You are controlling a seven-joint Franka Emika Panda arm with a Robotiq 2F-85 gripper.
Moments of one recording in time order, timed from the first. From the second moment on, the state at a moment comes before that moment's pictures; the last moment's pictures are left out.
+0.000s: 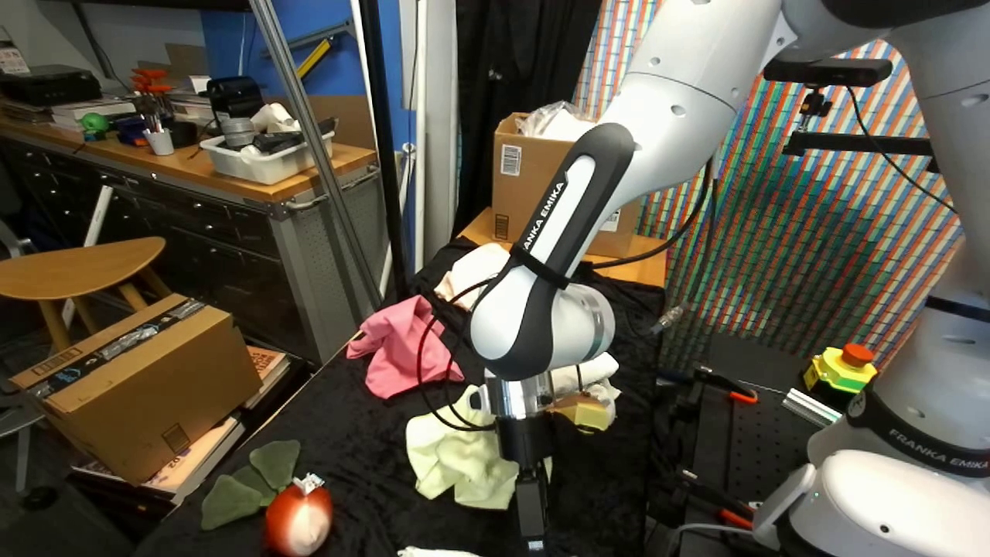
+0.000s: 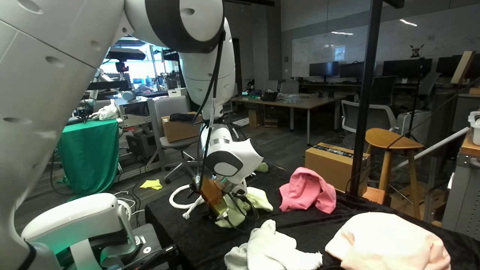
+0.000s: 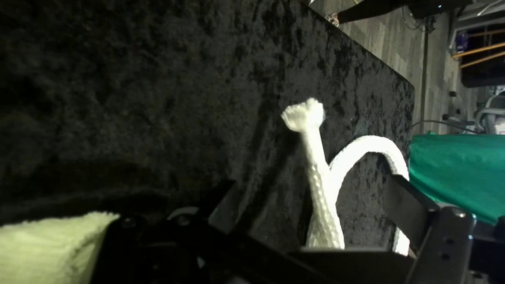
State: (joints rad) arm -0.08 0.66 0.48 -2.26 0.63 2.43 -0.66
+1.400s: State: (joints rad) arm -0.05 0.70 0.45 -2.18 0.74 2.30 -0.69
